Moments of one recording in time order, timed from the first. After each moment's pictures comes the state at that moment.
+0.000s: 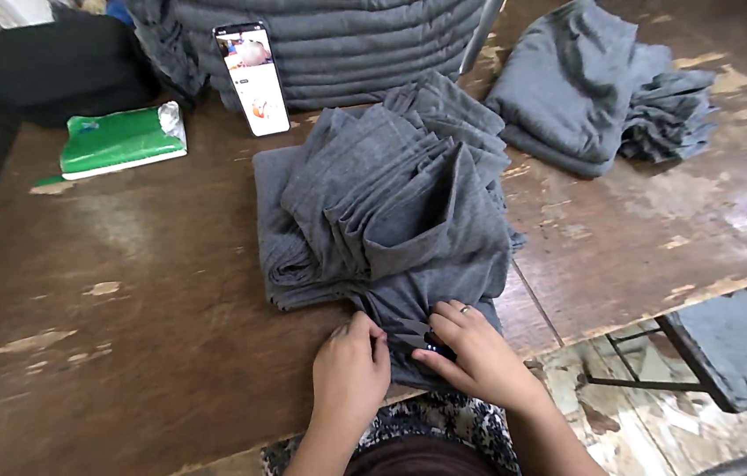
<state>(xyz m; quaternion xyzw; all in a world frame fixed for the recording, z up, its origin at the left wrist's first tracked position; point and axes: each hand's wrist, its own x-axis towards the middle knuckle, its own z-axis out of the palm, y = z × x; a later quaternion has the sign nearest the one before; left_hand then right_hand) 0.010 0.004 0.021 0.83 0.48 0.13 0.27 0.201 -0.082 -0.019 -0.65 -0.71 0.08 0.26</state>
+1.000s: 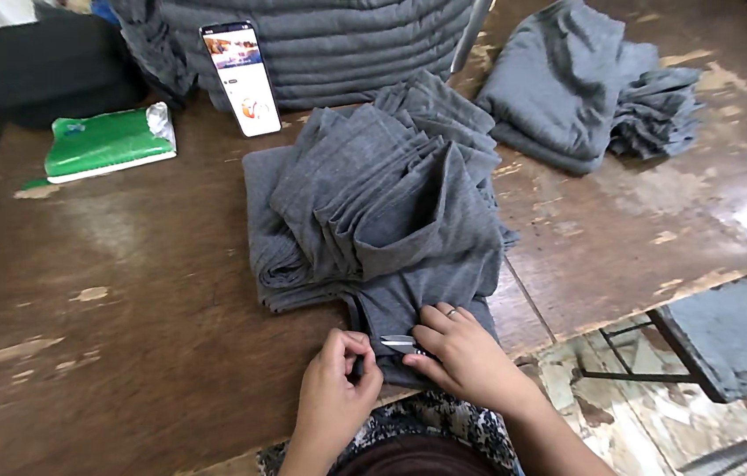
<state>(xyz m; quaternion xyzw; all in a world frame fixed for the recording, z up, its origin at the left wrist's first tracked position) -0.015 -0.002 -0.012 0.76 0.34 0.37 0.43 0.192 -0.082 -0.015 -0.65 -0.73 0.05 0.19</state>
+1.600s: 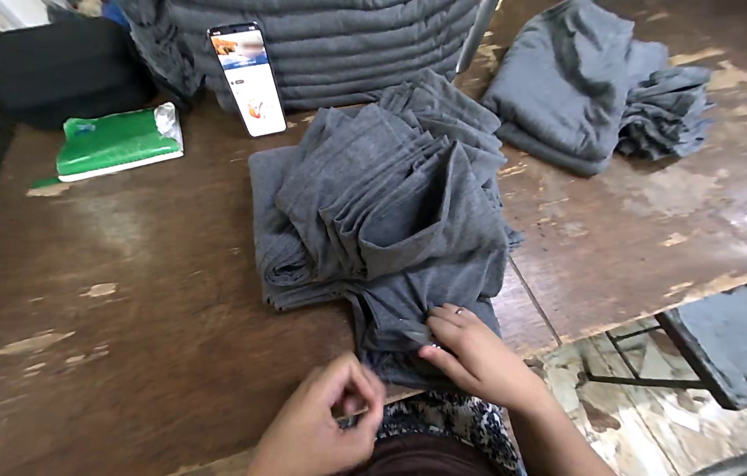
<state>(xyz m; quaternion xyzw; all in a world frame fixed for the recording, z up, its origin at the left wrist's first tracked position) -0.052 0.014 0.008 0.73 0.10 0.27 0.62 0.202 -0.084 -0.014 -0.62 -0.71 0.14 0.29</state>
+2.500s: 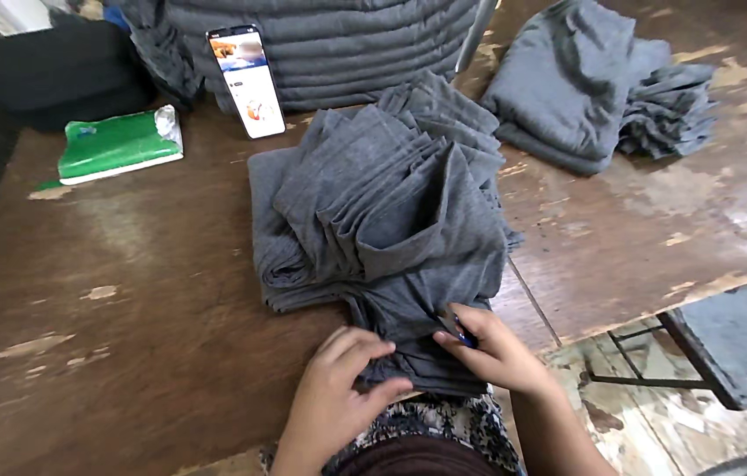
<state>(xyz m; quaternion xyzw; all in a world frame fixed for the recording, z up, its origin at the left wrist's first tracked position) -0.023 0.014 -0.001 0.83 0.21 0.34 0.39 0.227 -0.084 -0.022 -0.55 -0.66 0.26 0.45</state>
